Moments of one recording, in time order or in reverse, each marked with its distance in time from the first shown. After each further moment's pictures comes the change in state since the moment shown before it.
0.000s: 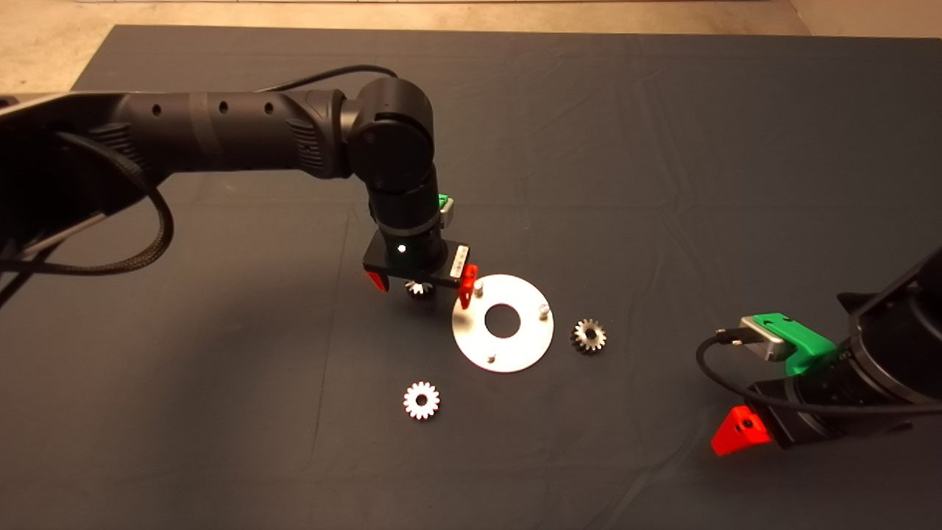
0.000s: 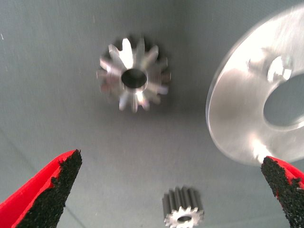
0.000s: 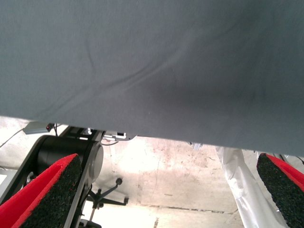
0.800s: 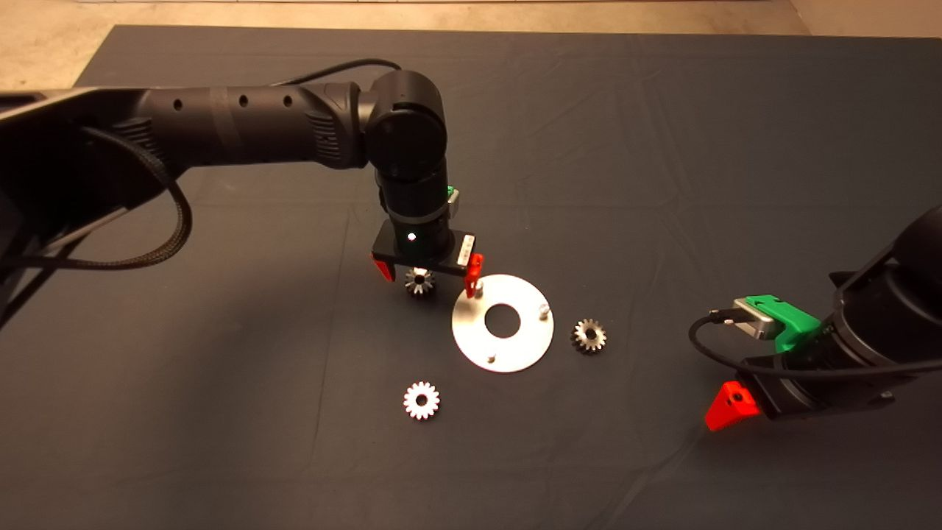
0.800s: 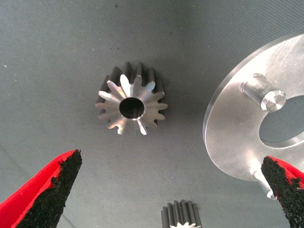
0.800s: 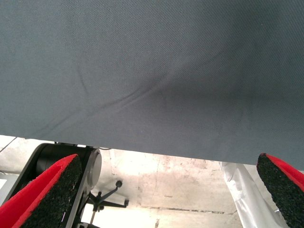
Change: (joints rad) left arm 0.001 0.030 -0.070 0.000 -0.001 0.046; right arm 0.000 0.001 -0.070 0.000 0.000 -0.057
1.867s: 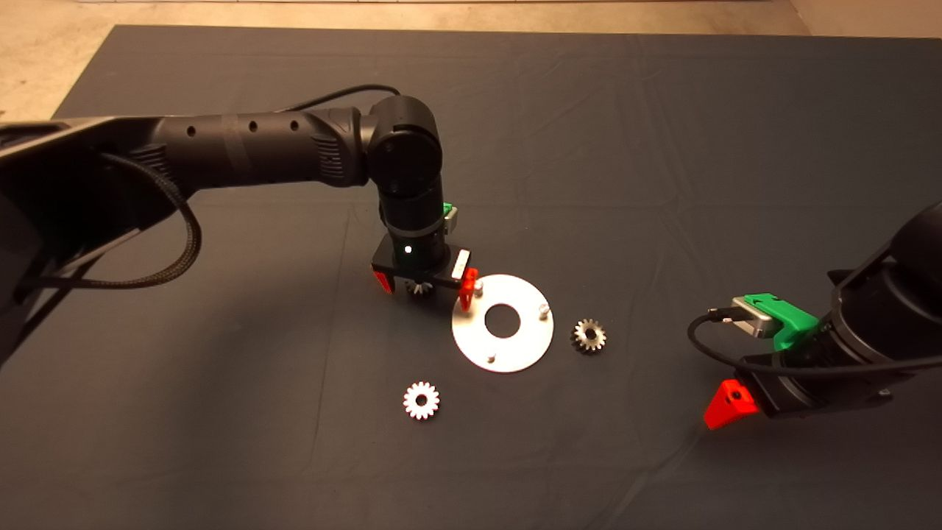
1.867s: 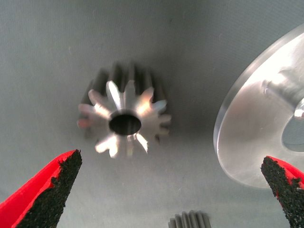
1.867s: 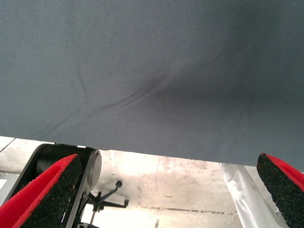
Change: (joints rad) left arm 0.054 0.001 -0.057 0.000 -0.020 0.113; right arm 0.000 0.002 -0.006 0.000 0.001 -0.003
